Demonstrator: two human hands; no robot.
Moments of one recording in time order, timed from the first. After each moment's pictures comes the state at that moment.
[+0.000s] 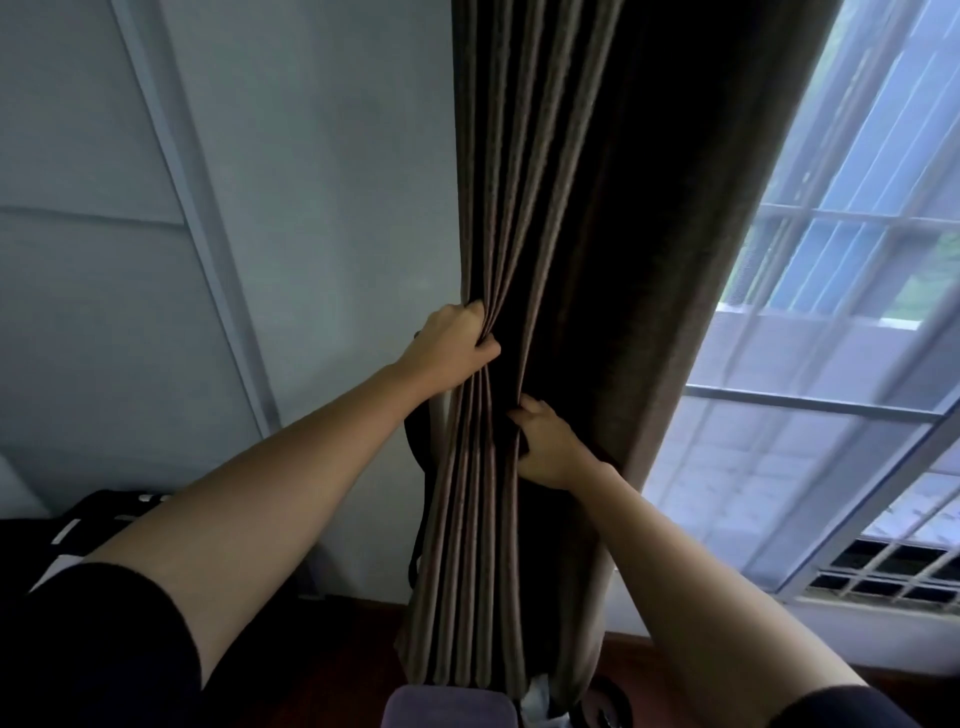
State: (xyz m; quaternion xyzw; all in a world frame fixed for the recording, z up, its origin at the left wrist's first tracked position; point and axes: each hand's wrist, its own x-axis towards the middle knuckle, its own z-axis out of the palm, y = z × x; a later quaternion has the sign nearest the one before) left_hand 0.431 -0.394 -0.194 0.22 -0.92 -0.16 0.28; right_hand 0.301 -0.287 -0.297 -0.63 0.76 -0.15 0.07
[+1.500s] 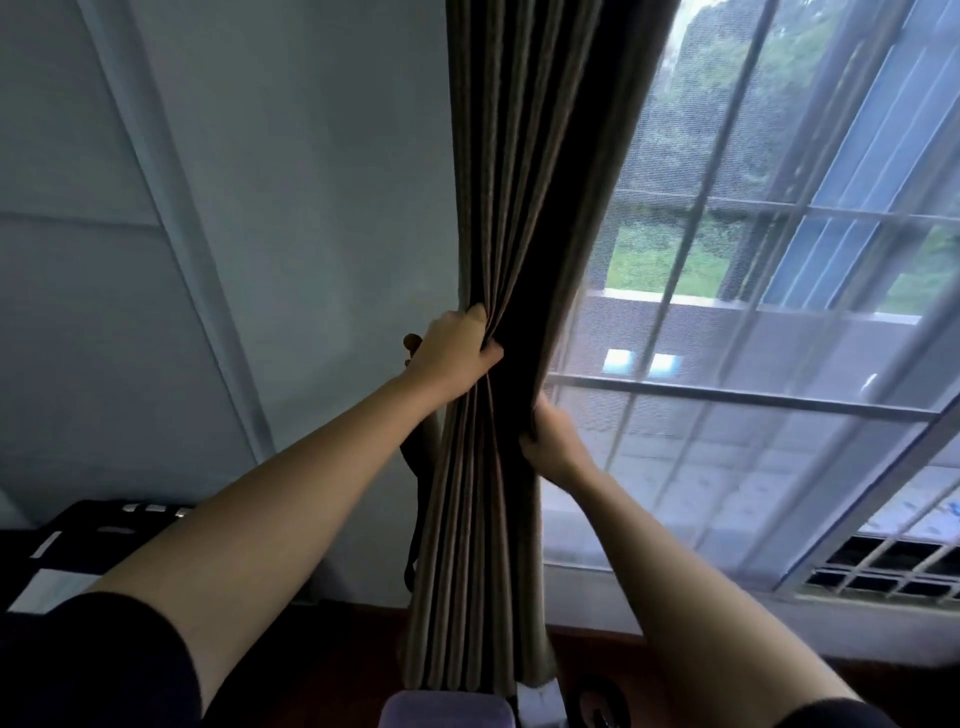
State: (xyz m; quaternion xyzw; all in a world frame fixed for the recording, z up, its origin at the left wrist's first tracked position) left_hand 0.414 -0.388 -0.196 0.25 -0.91 -0.16 0.29; right_hand 0.297 -0.285 -0.293 -0.53 0.77 -0.36 0.08
